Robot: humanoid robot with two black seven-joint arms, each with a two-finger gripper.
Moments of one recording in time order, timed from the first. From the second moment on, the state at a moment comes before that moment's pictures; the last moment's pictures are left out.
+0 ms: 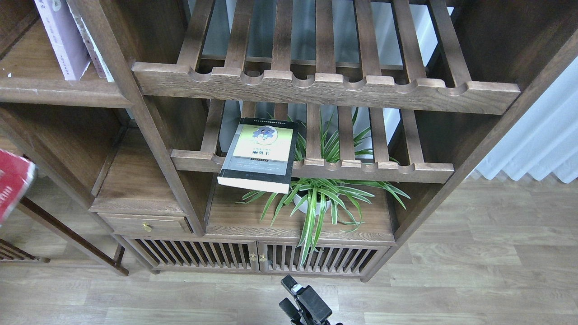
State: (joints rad) left arm 0.38 0.76 -2.08 -1.43 -0.06 -0.49 0.32; right arm -0.33 0.02 0.75 1.17 0.15 0.58 0.00
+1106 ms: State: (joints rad) left arm -0.66 0.69 -1.73 -1.18 0.67 -0.49 0.35; right arm -0.35 0.02 0.76 1.17 0.13 0.58 0.00
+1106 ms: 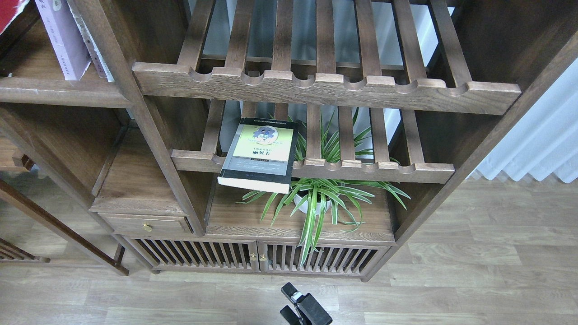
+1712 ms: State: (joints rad) left arm -1.00 0.61 -1.45 -0.89 0.71 -0.49 0.35; right arm -0.35 0.02 0.76 1.17 0.13 0.58 0.00
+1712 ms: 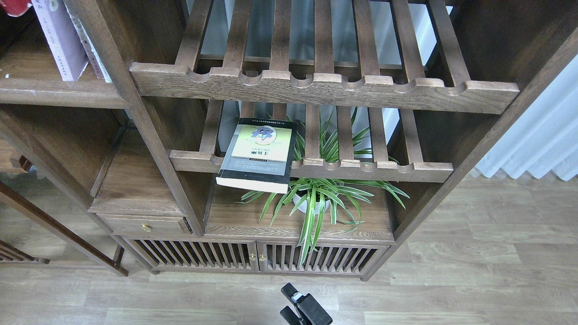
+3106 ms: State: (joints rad) left arm -0.39 0.77 -1.63 -1.28 0.25 -0.49 0.34; right arm -0.32 0.02 0.77 1.16 0.14 0.58 0.01
